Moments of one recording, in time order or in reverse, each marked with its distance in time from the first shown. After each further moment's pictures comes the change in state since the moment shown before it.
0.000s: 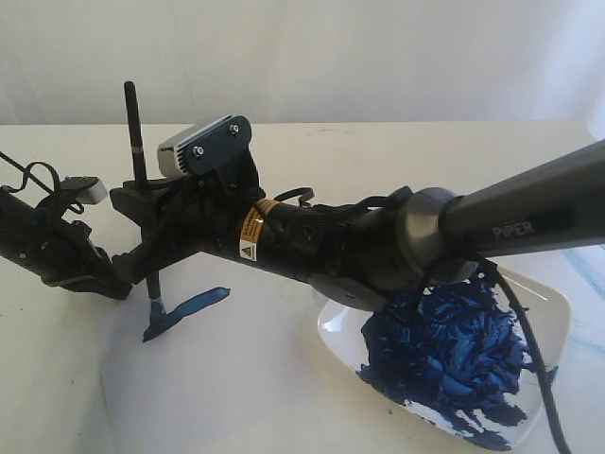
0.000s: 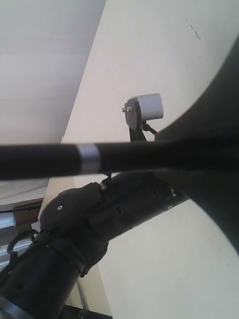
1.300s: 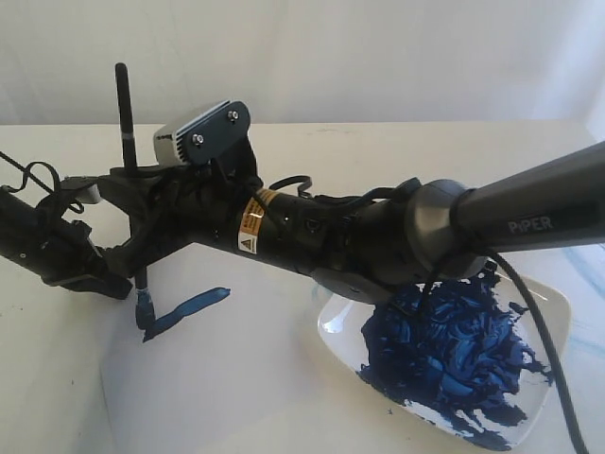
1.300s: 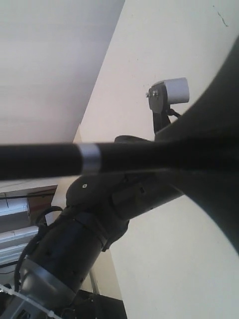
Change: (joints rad) left arm 0.000 0.000 0.000 -0.007 -0.002 0.000; right arm 0.000 -0.031 0.000 -0.033 -0.042 0.002
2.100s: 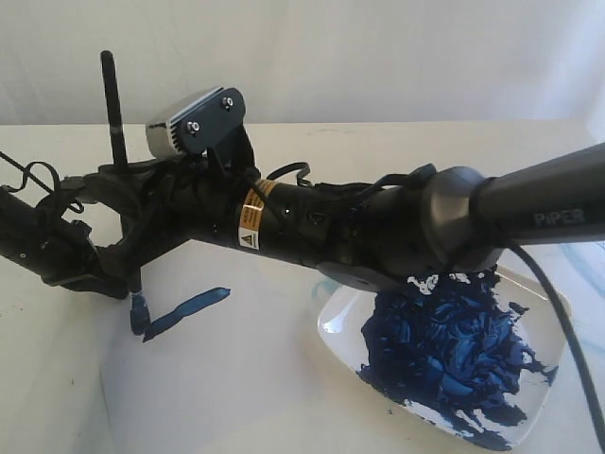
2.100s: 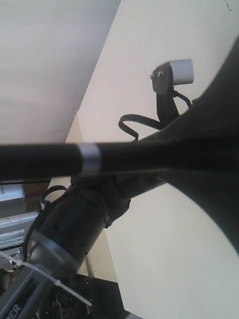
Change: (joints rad) left arm 0.000 0.000 0.000 0.000 -0.002 0.000; right arm -0.002 -0.037 0.000 -0.082 0.024 0.069
